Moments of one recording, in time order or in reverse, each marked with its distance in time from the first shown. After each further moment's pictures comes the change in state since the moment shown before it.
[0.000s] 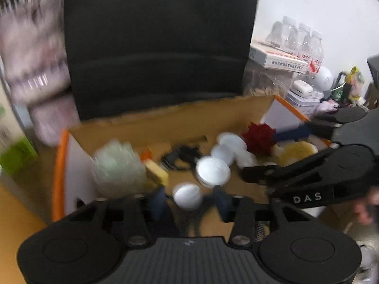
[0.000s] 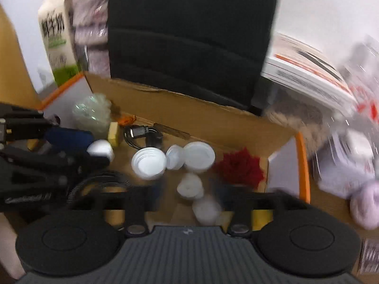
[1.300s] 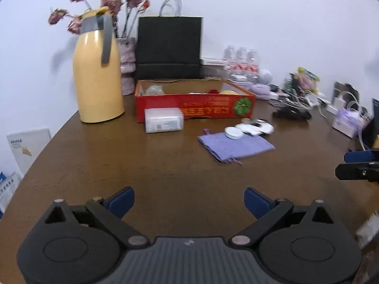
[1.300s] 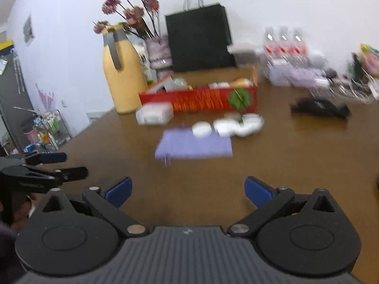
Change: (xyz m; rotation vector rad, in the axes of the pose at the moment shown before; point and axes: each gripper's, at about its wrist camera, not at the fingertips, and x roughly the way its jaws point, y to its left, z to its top) left arm -0.309 -0.123 -0.346 0.009 -0.267 0.132; right arm -0.335 0.121 -0.358 0.278 -0.290 0.091
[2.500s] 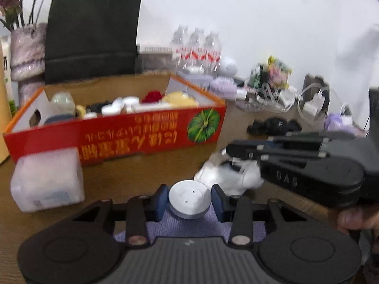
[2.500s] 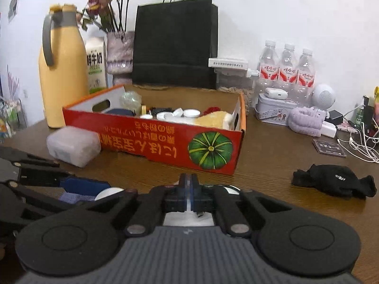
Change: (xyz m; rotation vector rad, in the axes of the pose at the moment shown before) left arm 0.221 -0.049 0.100 0.044 0.031 -0.267; right arm 0.197 -0.054 0.087 -0.154 -0.099 -0.155
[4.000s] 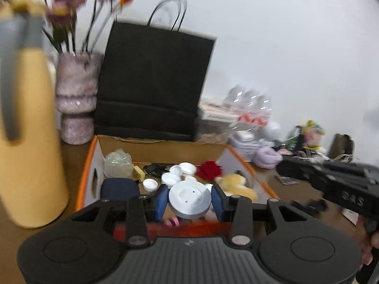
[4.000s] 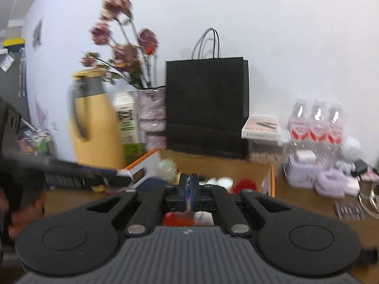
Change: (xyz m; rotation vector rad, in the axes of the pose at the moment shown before) left arm -0.008 0.104 0.106 -0.181 -0.090 0.097; right arm -0.006 0.005 0.129 -0.004 -0.122 0.151
